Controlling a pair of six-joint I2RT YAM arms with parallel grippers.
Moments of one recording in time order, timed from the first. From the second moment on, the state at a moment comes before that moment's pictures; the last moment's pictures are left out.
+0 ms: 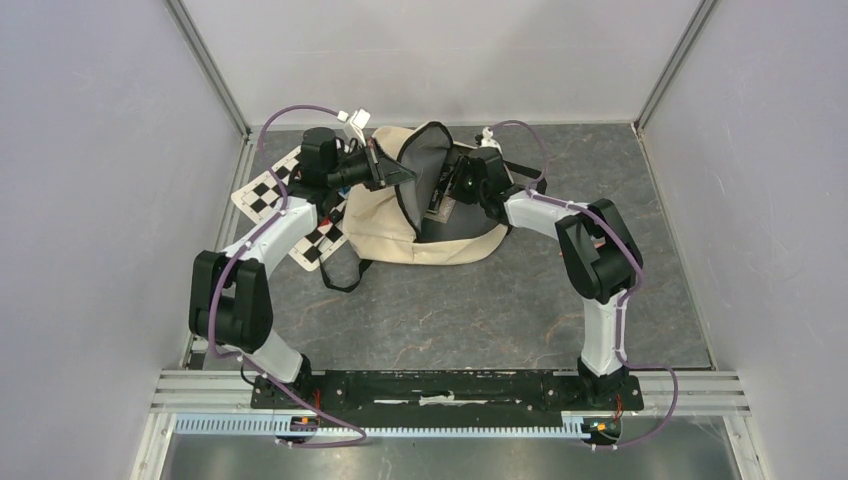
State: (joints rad) left arm -0.24 1.59 1.15 0.17 0.79 -0.66; right arm 0.50 2.01 1.32 0.18 -0.02 0.73
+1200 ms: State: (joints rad) left arm -0.26 1.62 1.15 0.17 0.80 -0.66; right arm 0.27 1.83 1.30 -0.27 -0.04 0.13
